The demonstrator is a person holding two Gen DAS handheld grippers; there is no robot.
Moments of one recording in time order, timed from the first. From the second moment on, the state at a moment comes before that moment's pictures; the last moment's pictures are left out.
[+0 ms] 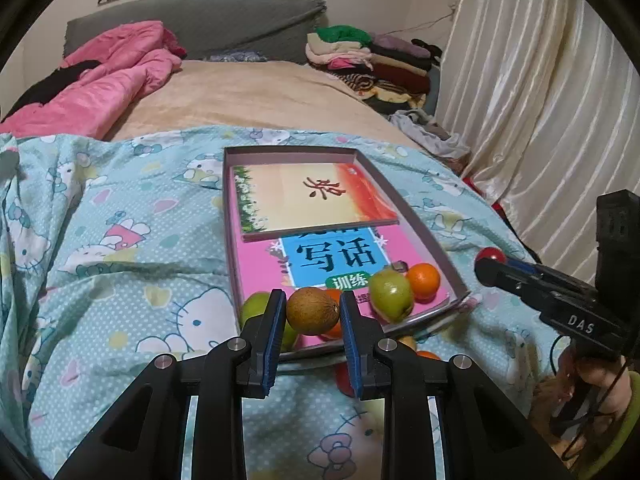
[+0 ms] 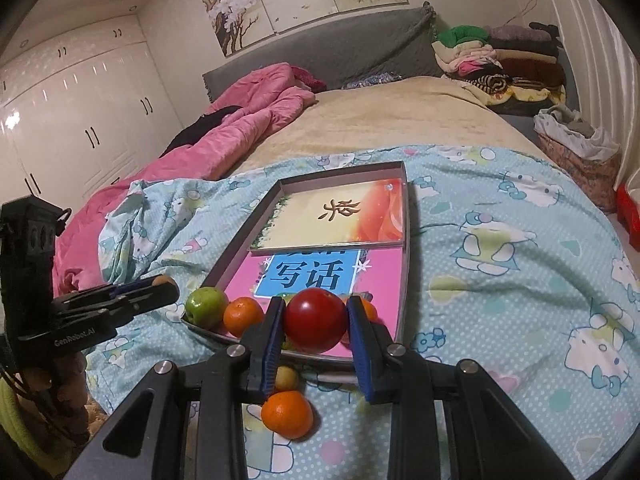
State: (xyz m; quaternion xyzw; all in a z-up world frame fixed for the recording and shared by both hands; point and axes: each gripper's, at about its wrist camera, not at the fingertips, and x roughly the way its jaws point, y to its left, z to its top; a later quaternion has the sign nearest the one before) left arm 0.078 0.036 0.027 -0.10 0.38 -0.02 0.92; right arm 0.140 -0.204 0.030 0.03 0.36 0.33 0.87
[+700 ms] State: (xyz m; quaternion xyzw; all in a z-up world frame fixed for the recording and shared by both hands) left arm 0.092 0.021 0.000 -0.08 0.42 -0.03 0.90; right arm 0.150 -0.207 0.031 0.04 0.35 0.32 0.88
